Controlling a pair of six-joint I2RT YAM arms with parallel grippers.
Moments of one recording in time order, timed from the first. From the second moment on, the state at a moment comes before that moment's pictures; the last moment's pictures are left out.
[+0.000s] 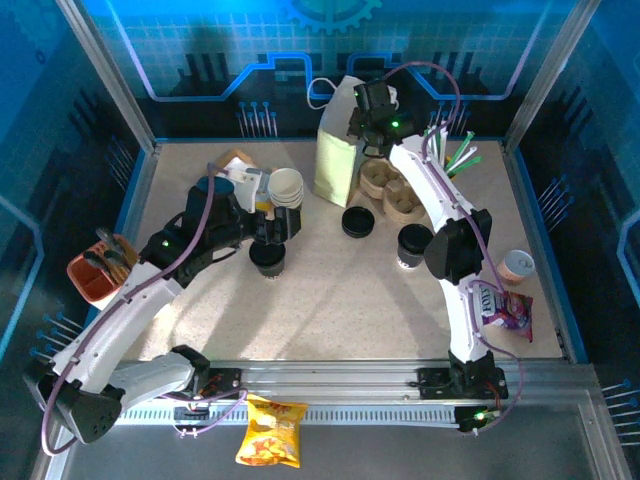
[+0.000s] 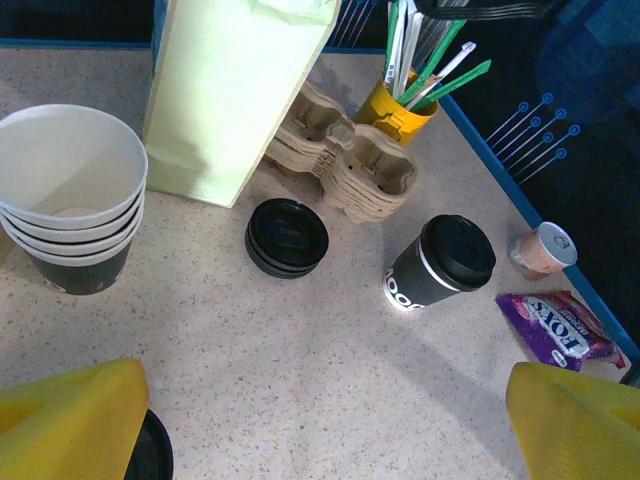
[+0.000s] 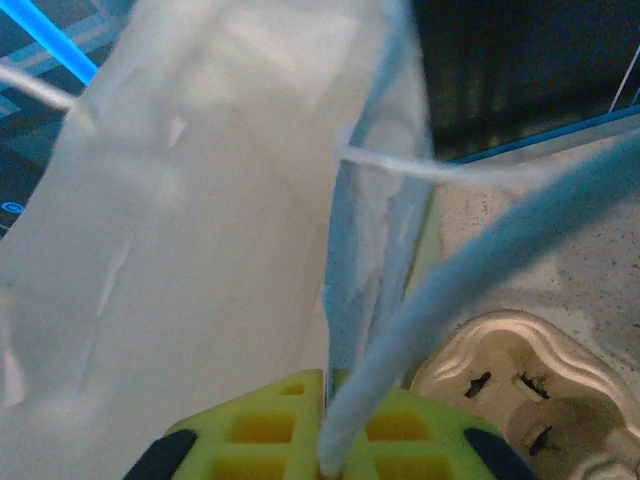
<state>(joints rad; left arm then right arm) -0.47 1.07 1.13 -0.55 0.21 -0.38 0.41 2.23 2.39 -0.83 0.29 0.61</state>
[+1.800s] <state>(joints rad) -0.39 0.83 1.18 -0.66 -0.25 -0.35 0.49 1.08 1.47 -0.86 -0.33 0.61</state>
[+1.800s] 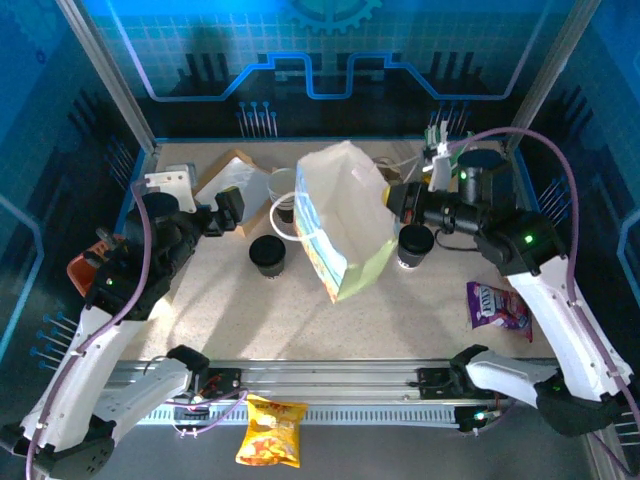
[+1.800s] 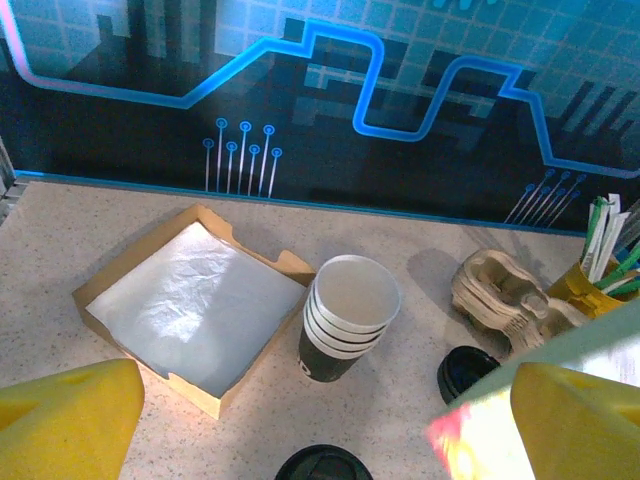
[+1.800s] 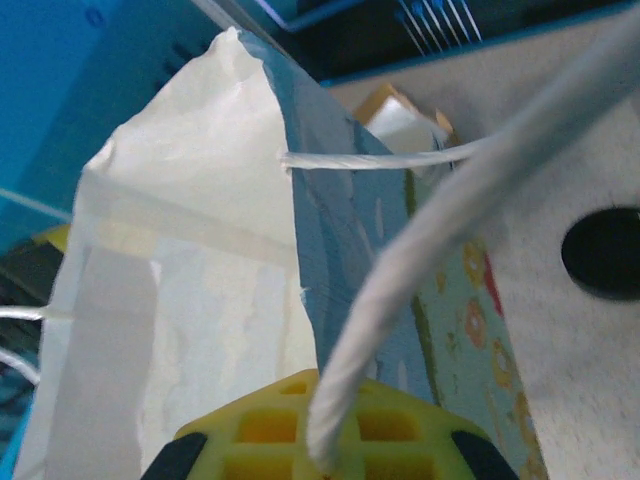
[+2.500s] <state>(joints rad) -0.39 0.87 1.15 -0.66 -0.04 -0.35 0.53 1.18 1.20 -0.74 -0.29 0.50</state>
